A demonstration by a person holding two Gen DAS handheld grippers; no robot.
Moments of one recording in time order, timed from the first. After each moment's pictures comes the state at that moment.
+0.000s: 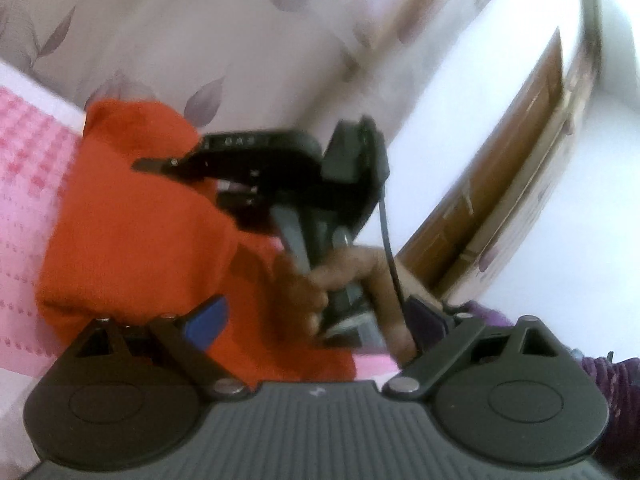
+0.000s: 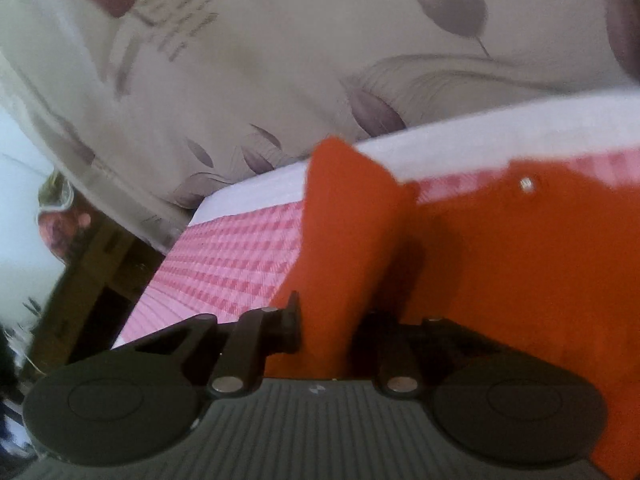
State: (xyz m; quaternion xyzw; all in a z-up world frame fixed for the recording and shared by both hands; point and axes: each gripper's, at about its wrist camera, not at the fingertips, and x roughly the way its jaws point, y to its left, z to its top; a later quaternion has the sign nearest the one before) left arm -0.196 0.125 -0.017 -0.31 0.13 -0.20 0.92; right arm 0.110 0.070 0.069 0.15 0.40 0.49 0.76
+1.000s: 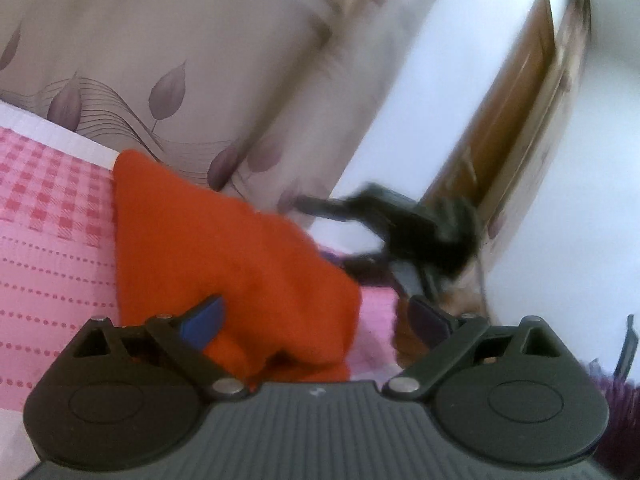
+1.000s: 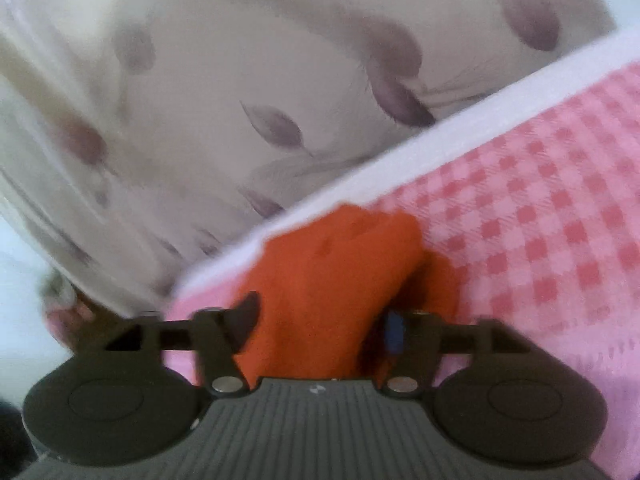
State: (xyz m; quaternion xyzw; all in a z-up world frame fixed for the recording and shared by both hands) left arm -0.161 0.093 -0.001 -0.26 0.16 -0.21 0.93; right arm 0.108 -0.146 0.046 0.28 0.35 0.42 0.79
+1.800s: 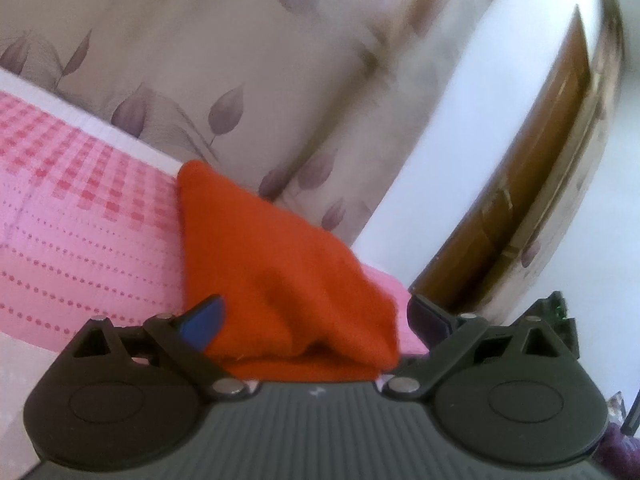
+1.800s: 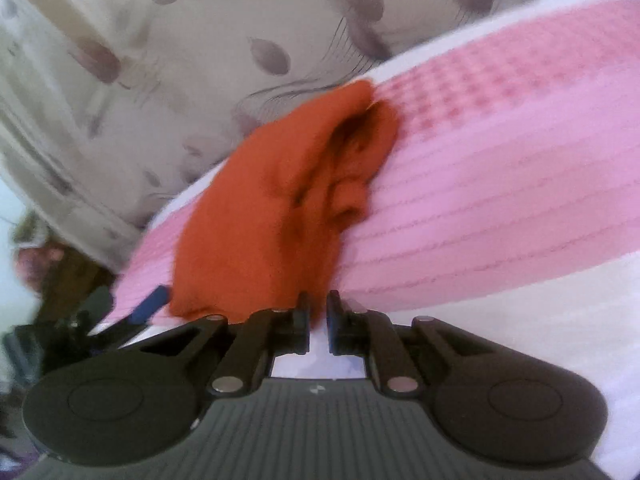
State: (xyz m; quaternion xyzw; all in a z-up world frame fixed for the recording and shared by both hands) left arm -0.191 0.107 -0.006 -0.29 0.15 -0.13 0.94; right arm -0.005 -0.180 0.029 0.18 0.39 0.37 0.82
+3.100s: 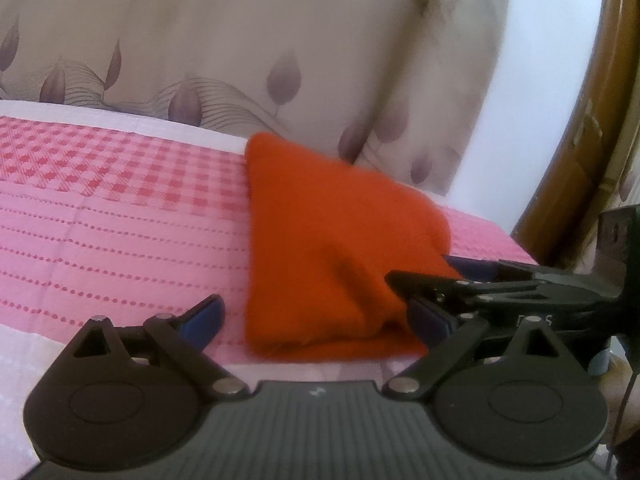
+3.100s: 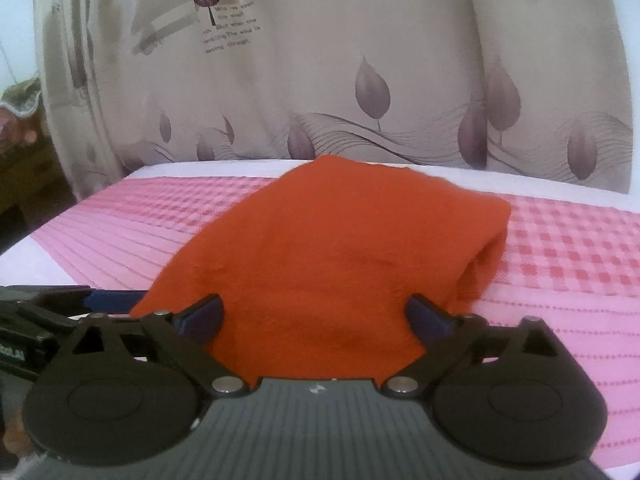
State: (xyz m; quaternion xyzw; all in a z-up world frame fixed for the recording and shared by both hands) left arm -0.172 0.080 -0.003 -0.17 0.25 0.00 0.95; right arm -0.023 -0.072 0.038 -0.03 0.24 0.40 0.88
